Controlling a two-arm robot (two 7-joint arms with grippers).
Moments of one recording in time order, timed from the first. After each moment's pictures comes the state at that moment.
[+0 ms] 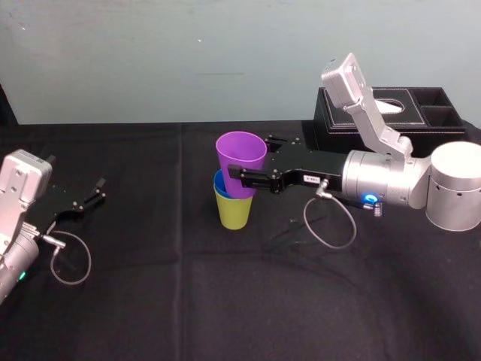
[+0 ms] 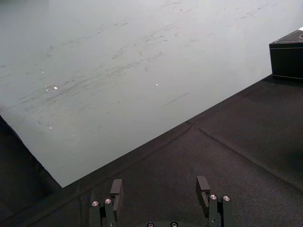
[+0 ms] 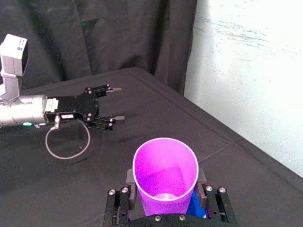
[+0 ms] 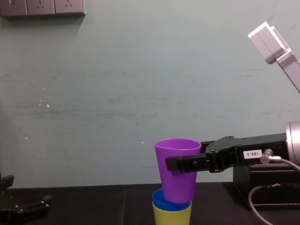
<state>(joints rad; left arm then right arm) -0.20 0.60 0.45 -1.41 -0.25 -0.12 0.03 0.58 0.51 -0.62 -1.38 0.53 0.21 0.64</state>
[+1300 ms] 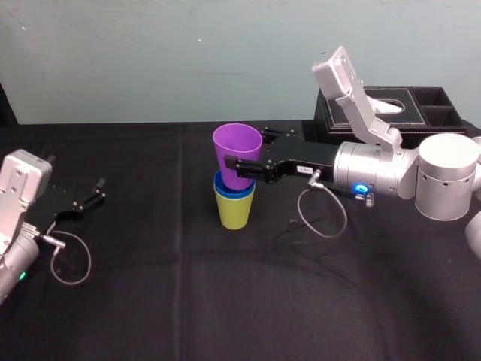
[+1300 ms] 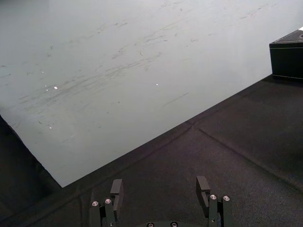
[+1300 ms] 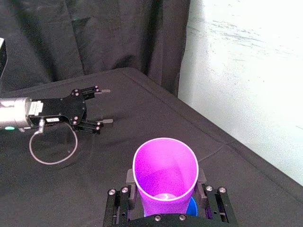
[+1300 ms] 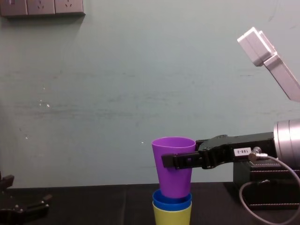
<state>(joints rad) -0.20 0.60 0.45 -1.41 -0.25 -0.12 0.03 0.63 0.46 -0.63 -1.29 0.50 0.20 0.65</state>
